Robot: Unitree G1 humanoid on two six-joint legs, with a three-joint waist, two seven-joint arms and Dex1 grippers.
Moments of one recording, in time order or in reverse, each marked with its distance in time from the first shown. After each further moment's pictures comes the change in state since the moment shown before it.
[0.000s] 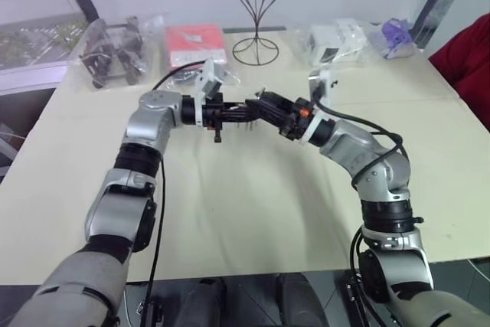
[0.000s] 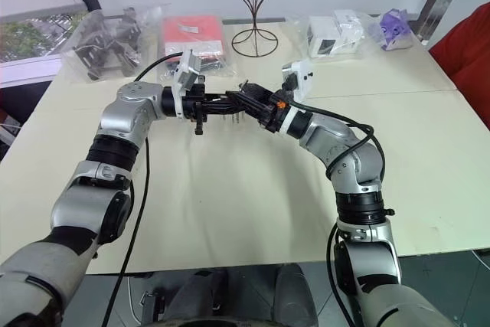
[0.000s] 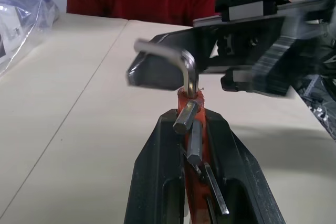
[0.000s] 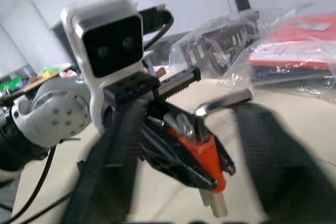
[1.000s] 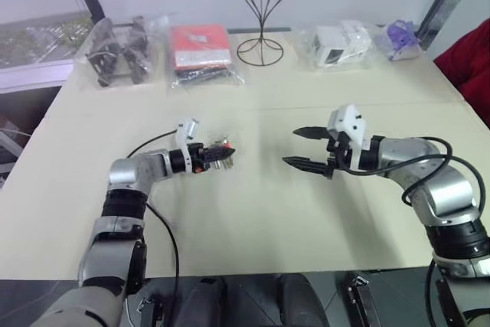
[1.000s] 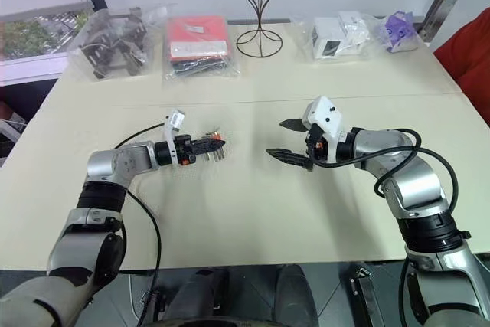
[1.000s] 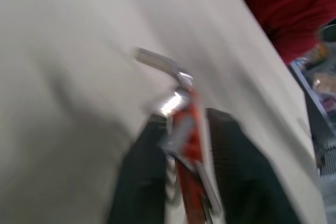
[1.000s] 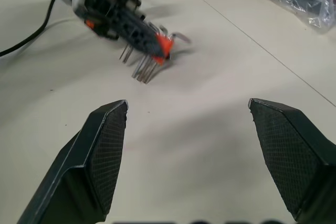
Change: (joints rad) left arm 0.330 -0.015 0.159 -0.179 -0.167 0.646 0.457; right arm 0.194 -0.422 0.100 -0.132 -0.250 -0.172 0.277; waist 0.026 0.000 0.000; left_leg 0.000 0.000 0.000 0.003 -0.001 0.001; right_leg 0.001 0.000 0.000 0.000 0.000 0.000
